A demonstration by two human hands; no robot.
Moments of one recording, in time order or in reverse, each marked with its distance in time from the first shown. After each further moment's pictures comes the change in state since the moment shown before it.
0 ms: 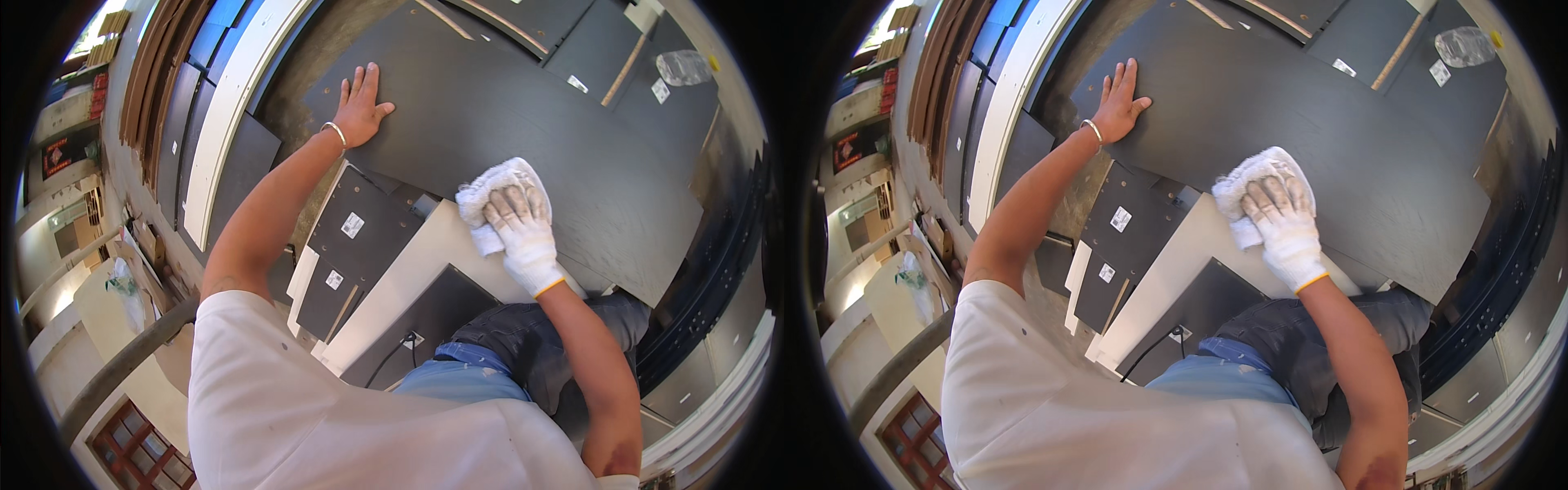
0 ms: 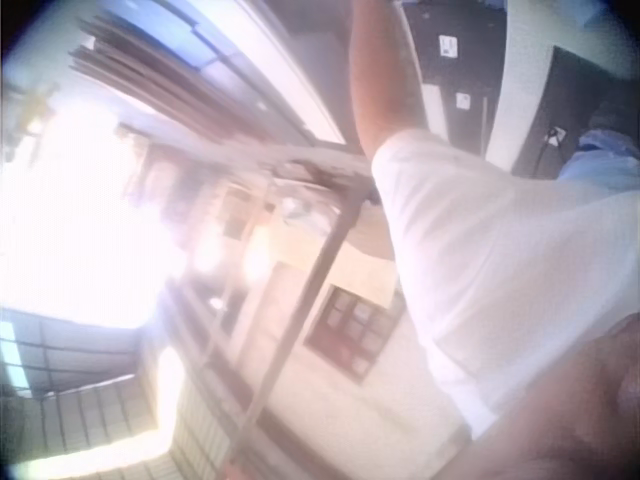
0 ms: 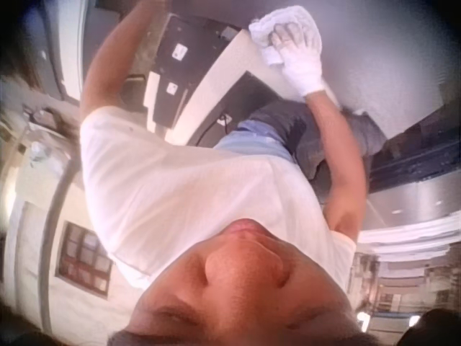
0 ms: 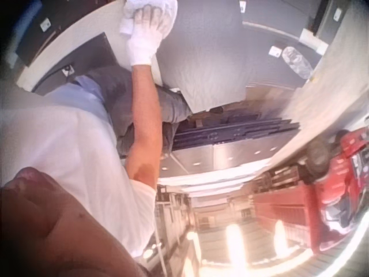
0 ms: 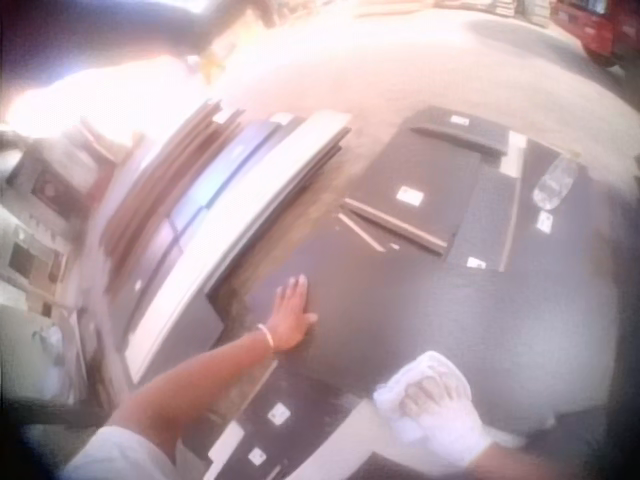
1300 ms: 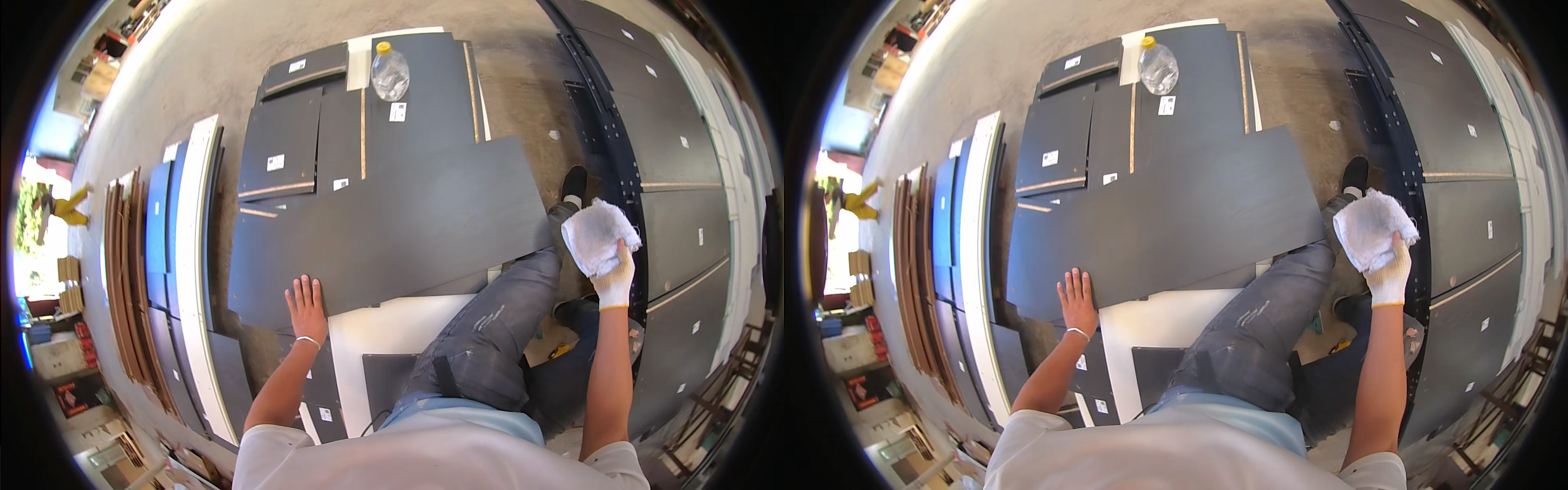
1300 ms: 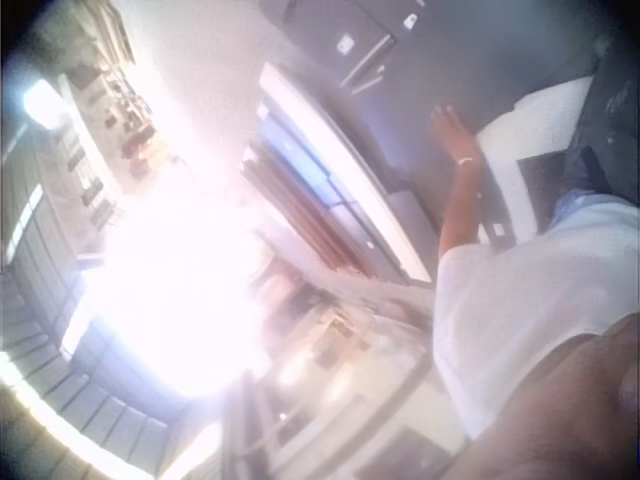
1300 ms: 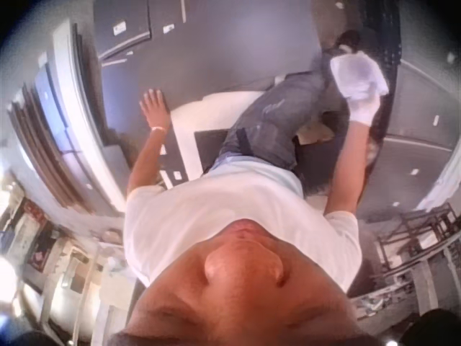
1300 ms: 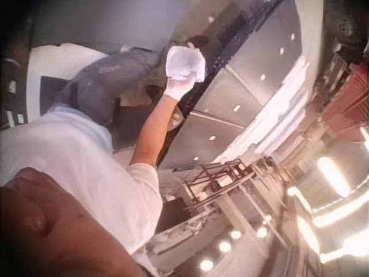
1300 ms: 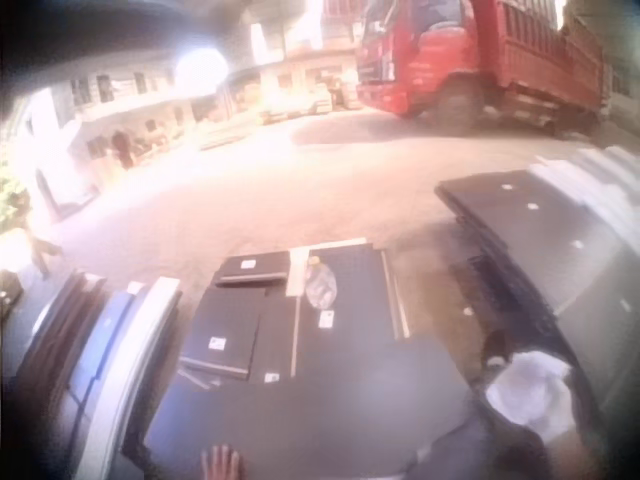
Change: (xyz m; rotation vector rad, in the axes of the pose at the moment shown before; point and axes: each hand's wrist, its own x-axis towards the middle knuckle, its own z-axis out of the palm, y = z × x) left_hand -0.087 0.167 0.061 0.613 -0.054 0.244; right_hand -0.431 0.132 -0.128 1.843 1.687 0.666
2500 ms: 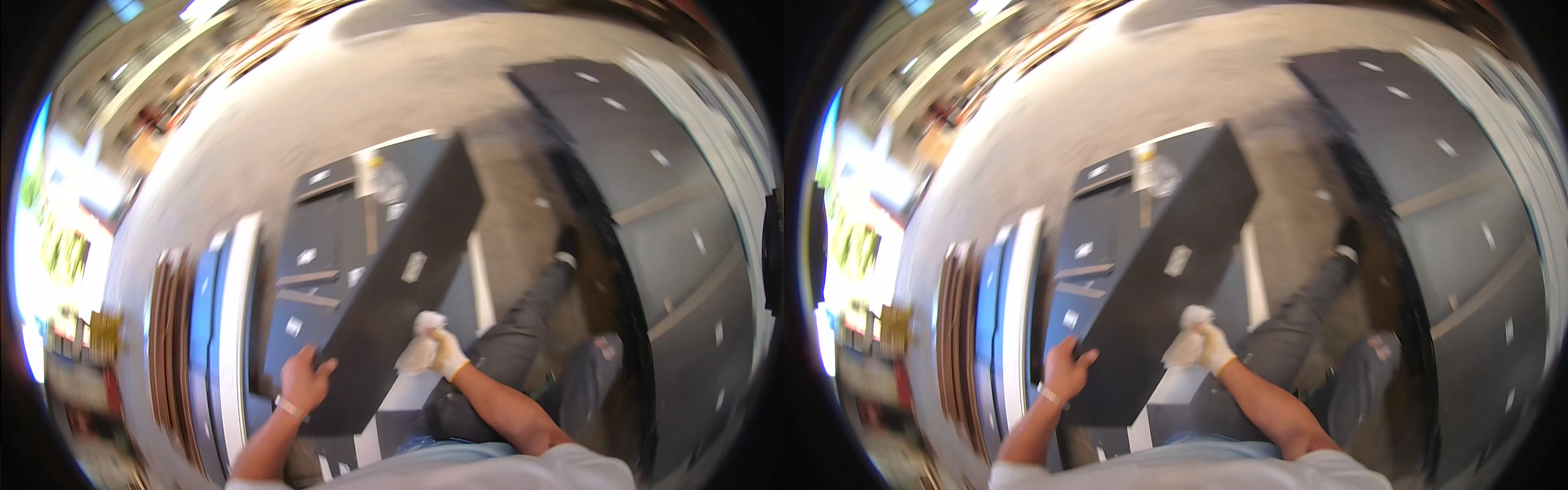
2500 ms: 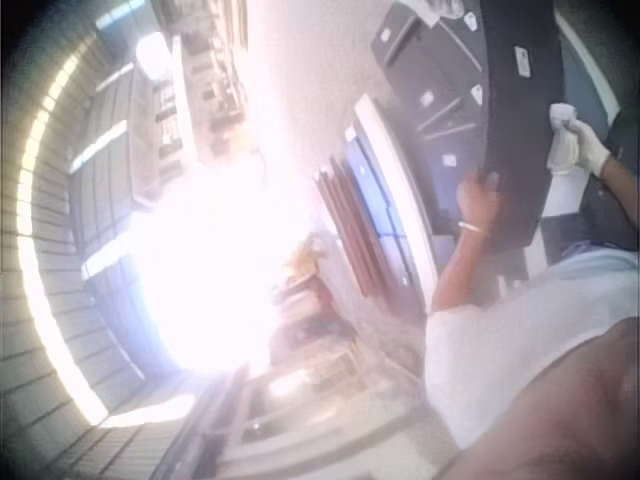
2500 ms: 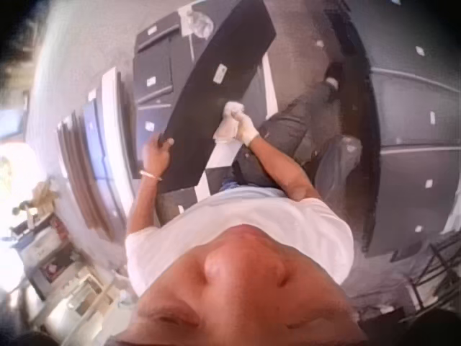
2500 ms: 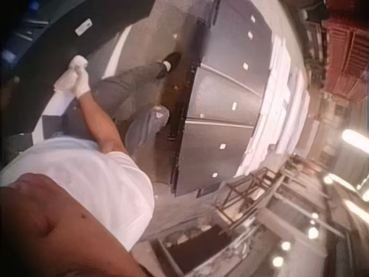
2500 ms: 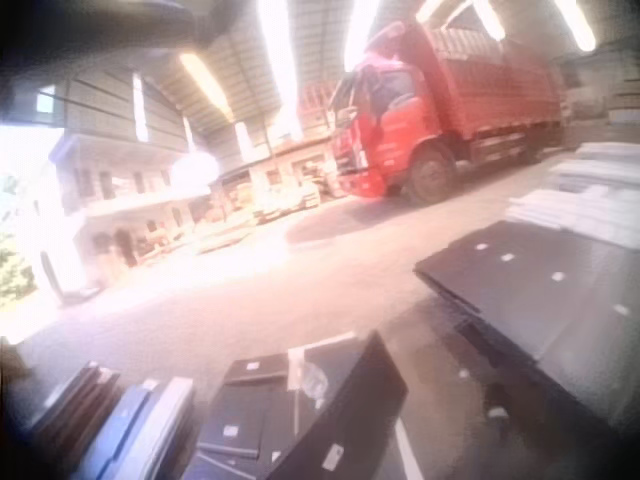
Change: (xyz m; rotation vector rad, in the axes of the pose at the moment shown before) left_hand -0.070 0.063 -0.301 -0.540 0.253 -0.027; right_hand -0.055 0.328 0.108 0.240 -0.073 0.883
